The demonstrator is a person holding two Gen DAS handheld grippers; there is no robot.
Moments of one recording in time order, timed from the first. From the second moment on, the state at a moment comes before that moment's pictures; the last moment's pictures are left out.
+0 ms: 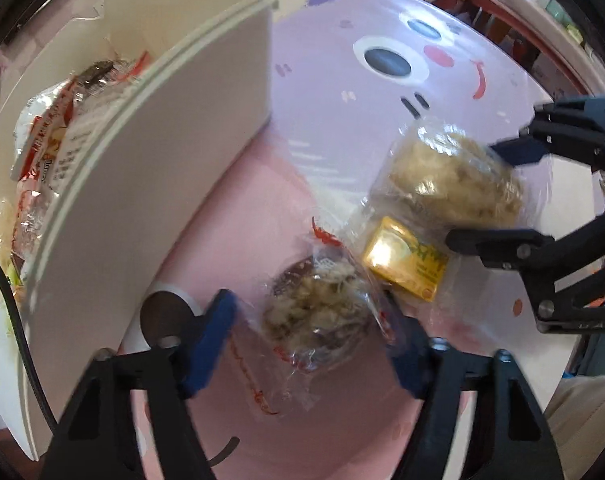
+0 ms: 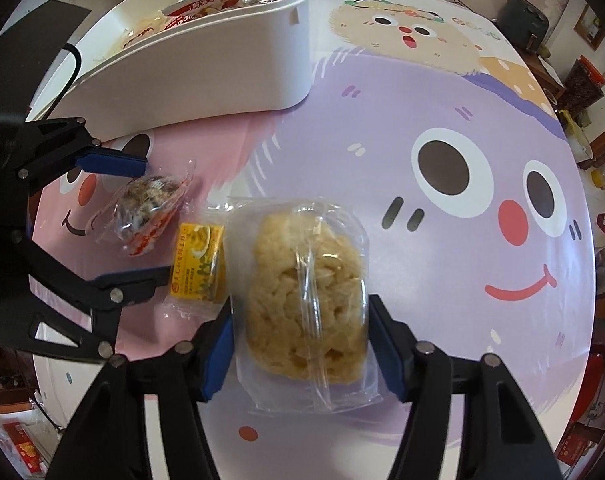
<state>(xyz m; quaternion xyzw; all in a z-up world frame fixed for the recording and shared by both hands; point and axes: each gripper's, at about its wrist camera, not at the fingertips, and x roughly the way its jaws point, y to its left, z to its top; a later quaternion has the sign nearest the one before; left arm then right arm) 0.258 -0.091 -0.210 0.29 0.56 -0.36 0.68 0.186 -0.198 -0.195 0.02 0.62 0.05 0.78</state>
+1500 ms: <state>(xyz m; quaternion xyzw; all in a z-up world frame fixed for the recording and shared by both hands) 0.274 0.048 0.023 0.05 0.45 -0.17 0.88 0.244 -0.123 0.036 0.04 0.42 0.13 0.90</state>
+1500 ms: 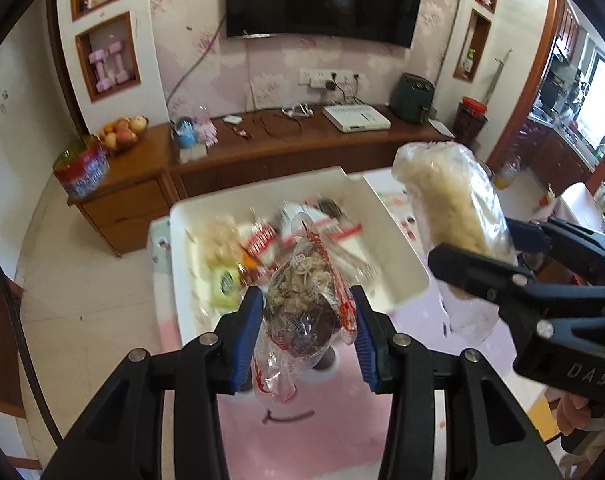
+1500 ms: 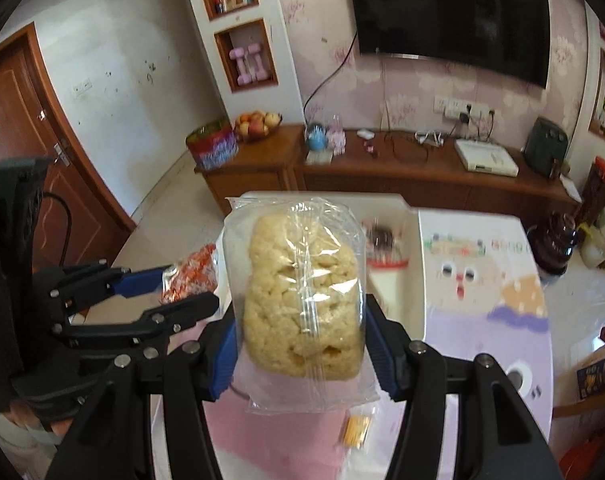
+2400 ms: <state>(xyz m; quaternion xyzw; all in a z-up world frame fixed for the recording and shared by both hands) 0.381 0.063 -0.023 0.04 0.47 -0.09 0.88 0.365 -0.106 0.014 0.01 0.45 0.05 0.89</state>
